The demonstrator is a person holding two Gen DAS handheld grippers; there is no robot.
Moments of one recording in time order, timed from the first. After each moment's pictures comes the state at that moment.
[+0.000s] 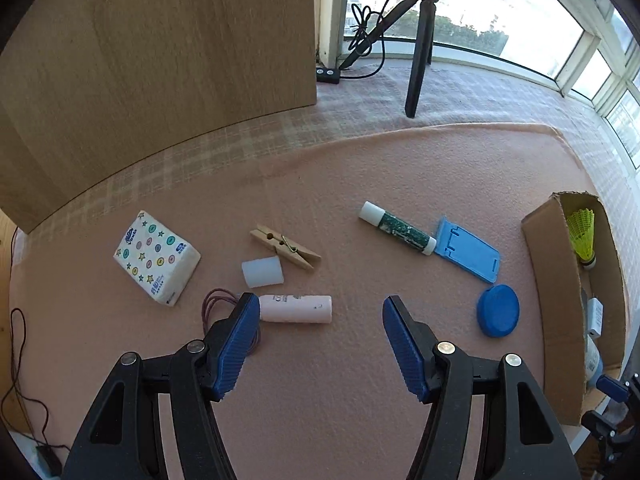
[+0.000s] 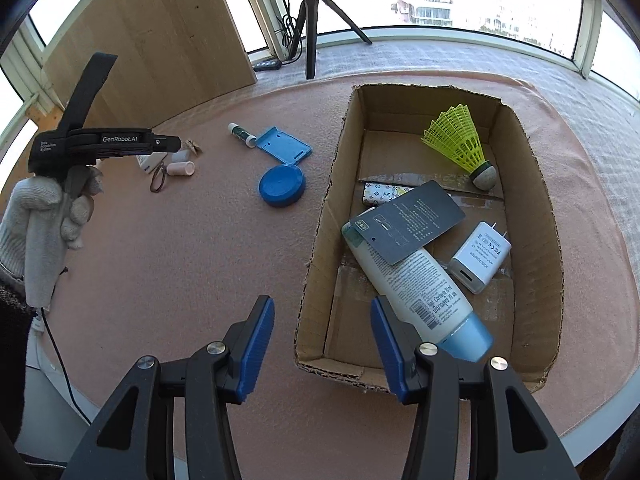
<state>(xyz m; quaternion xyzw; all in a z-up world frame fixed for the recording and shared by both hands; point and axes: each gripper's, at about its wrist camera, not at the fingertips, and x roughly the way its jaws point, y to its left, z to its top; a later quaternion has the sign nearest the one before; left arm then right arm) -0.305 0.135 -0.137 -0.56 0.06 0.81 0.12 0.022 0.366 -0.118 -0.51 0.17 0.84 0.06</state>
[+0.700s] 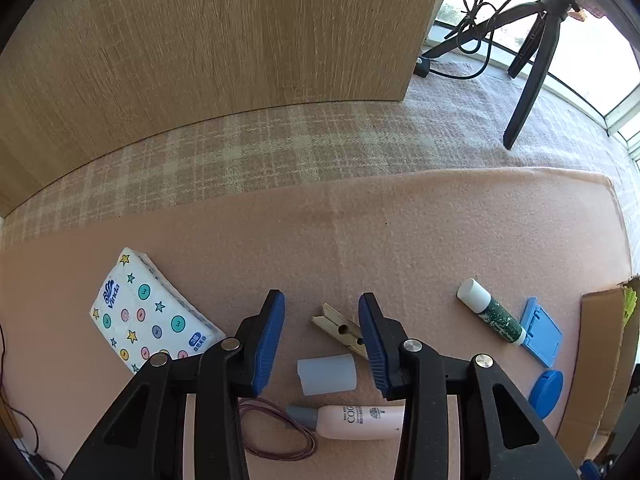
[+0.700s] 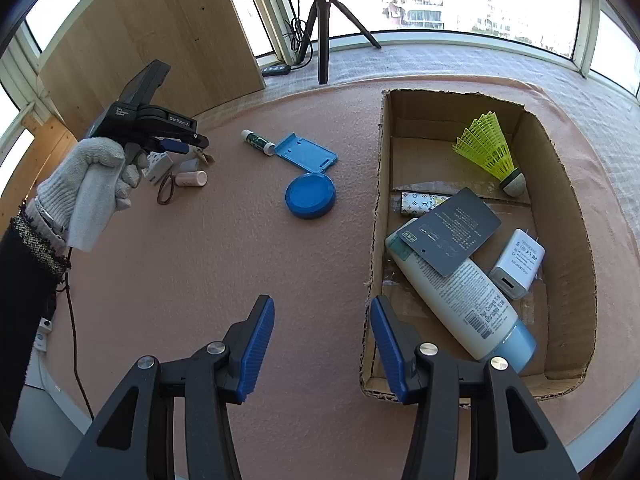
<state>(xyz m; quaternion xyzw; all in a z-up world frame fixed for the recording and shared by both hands) -0.397 0.109 -0.197 -0.61 0.01 0.79 0.09 0.003 0.340 -0.121 -0.50 0.17 0.84 0.08</state>
